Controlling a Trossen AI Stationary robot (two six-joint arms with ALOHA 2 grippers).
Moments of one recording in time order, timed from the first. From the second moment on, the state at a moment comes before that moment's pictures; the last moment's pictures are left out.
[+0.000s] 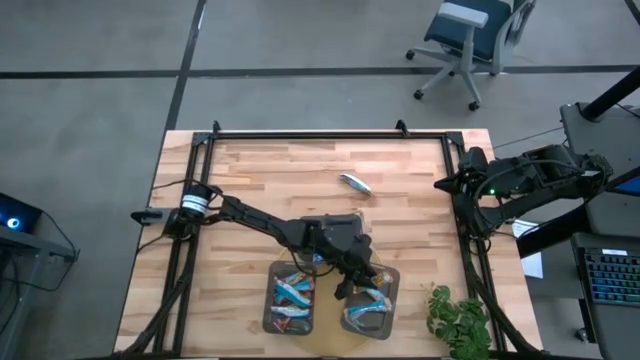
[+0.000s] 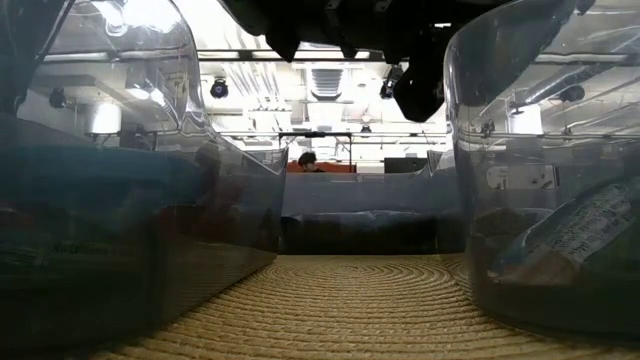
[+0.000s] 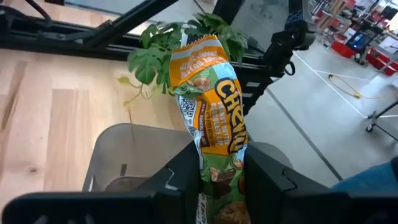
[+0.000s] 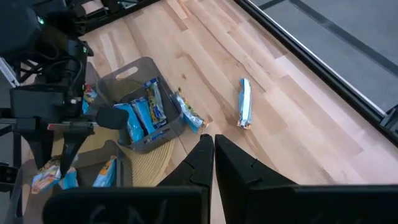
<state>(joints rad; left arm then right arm) -0.20 2.06 1.47 0.29 0.34 -0.27 0.26 0.79 1.28 -1.25 0.42 0.63</state>
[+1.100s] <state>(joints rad) -0.22 2.07 1.47 0.20 0.39 -0.29 0.25 0.79 1.28 -1.25 0.42 0.63</state>
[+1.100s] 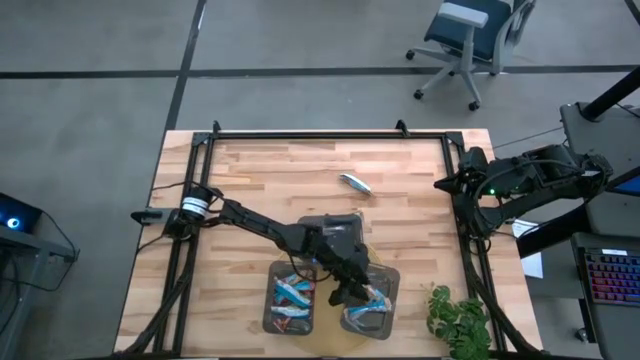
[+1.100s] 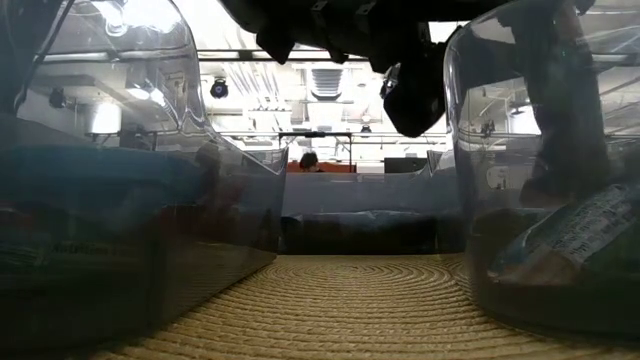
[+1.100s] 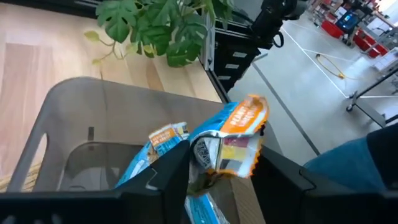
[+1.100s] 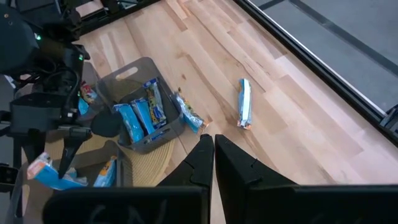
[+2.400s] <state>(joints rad) -0.09 1.83 1.52 0.05 0.39 -0.17 0.26 0.79 1.28 -1.26 0.42 0.64</state>
